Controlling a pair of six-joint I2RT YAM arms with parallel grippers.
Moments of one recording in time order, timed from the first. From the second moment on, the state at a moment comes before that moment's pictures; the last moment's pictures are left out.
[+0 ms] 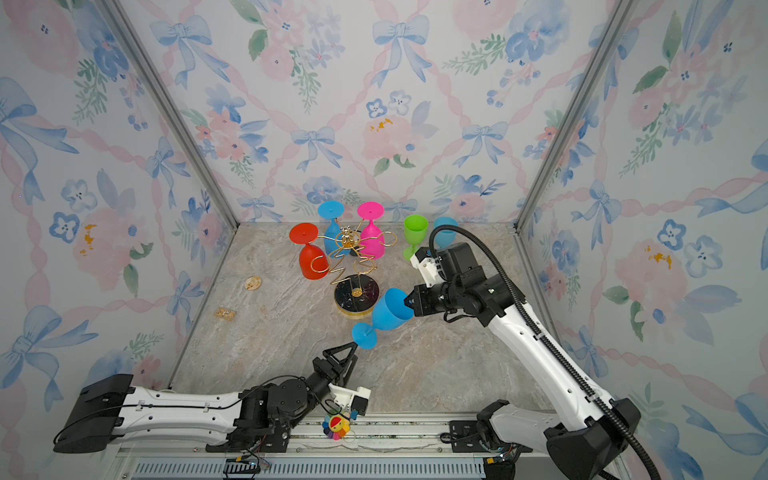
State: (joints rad) left arm -1.46 0.88 0.27 0.47 -0.75 1.33; right arm 0.49 1.18 1.29 -0.96 -0.35 0.30
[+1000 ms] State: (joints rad) left arm -0.82 0.68 0.66 -0.31 -0.37 -0.05; right arm 0.08 1.29 1.39 -0.97 0.07 0.29
